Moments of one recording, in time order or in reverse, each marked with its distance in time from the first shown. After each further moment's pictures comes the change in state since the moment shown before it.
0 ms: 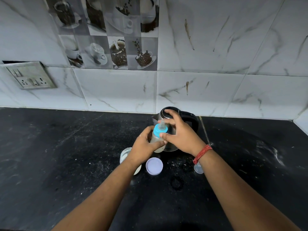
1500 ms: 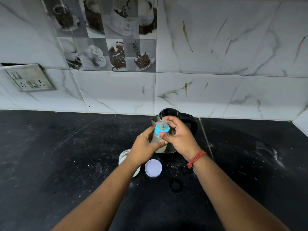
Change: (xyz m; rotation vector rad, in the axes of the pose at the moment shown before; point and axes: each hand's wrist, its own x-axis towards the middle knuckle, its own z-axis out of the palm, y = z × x) left_hand 0.000 0.021 0.002 0.033 -0.030 0.072; right_hand -0.006 -0.002 0.013 0.566 0.134 0.049
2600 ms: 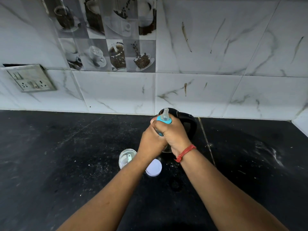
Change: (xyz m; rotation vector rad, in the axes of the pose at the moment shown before) left_hand -0.002 0.054 0.025 0.114 0.149 0.018; right_hand 0.002 -0.035 0.039 0.100 0.167 0.089
